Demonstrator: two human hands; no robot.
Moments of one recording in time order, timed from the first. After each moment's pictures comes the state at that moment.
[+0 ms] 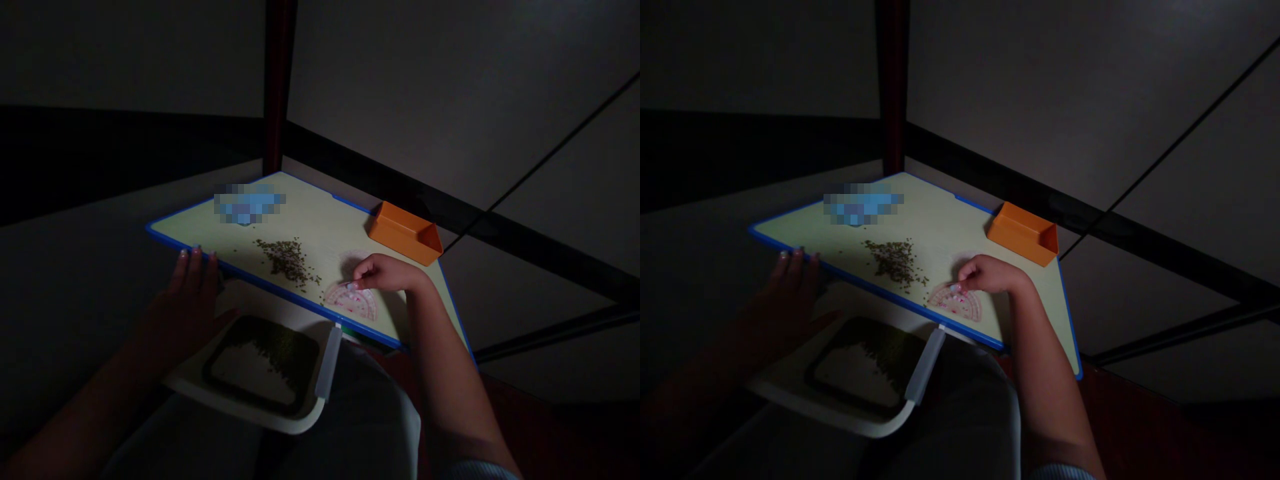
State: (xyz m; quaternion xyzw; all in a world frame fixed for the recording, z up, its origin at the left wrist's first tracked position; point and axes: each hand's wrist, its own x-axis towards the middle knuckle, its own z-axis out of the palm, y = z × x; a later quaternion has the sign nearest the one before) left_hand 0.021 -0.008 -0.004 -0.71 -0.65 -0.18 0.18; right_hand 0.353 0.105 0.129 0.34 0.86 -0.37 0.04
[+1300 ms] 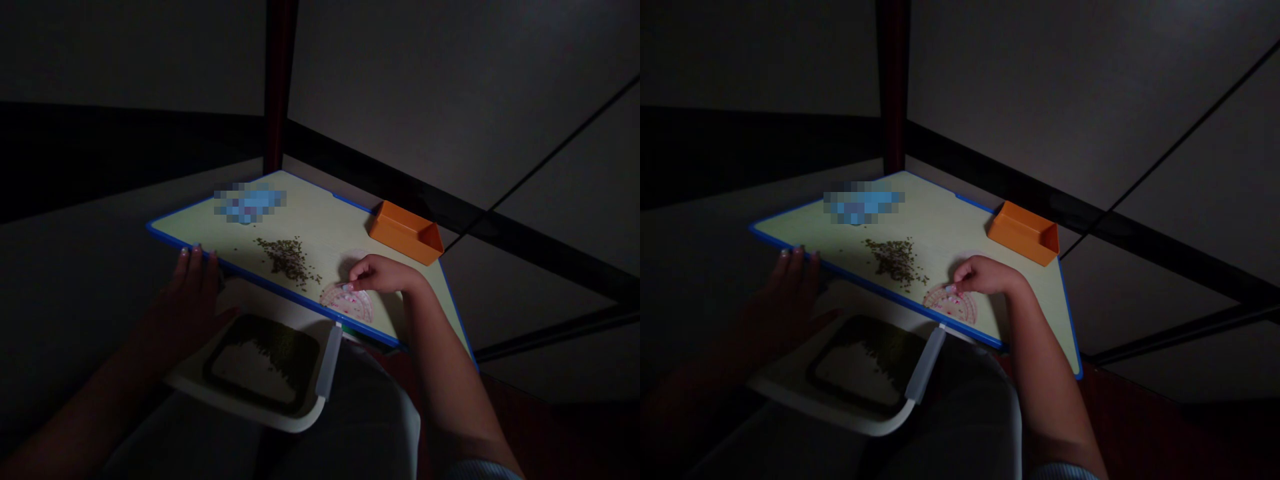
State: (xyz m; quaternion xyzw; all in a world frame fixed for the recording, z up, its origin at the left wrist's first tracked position) left_hand 0.022 -0.009 -0.003 -0.71 -0.66 -0.18 0.18; right_hand 0.344 0.102 0.128 0.34 0.86 -0.39 0.04
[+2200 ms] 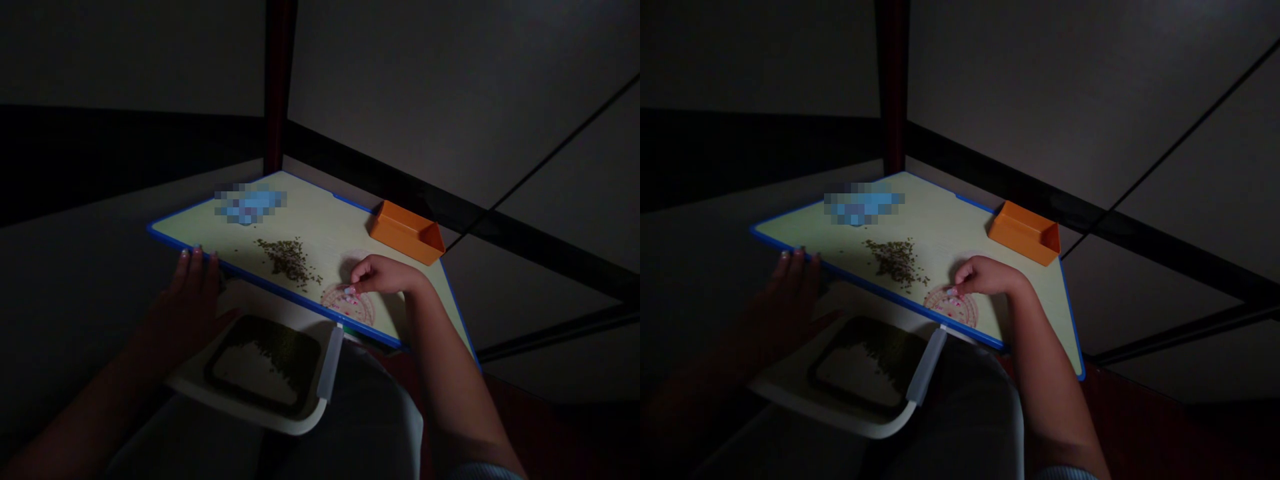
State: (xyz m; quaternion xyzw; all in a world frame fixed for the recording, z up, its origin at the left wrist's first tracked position) left_hand 0.020 -0.008 -0.003 -0.71 -0.65 -0.17 0.20; right_hand 0.347 0.104 0.124 0.33 0.85 -0.40 0.04
